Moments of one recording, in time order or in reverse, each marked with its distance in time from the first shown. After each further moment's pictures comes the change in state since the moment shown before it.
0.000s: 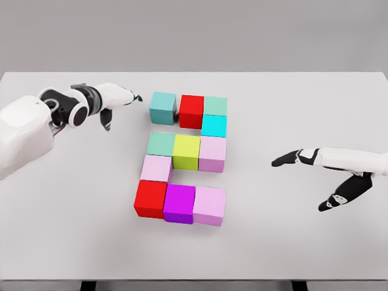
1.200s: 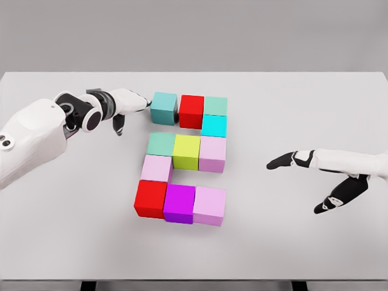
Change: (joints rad) left arm -0.005 -0.043 -0.033 0.000 0.009 -0.004 0.000; right arm 0.011 0.009 -0.011 -0.026 0.001 0.000 0.000
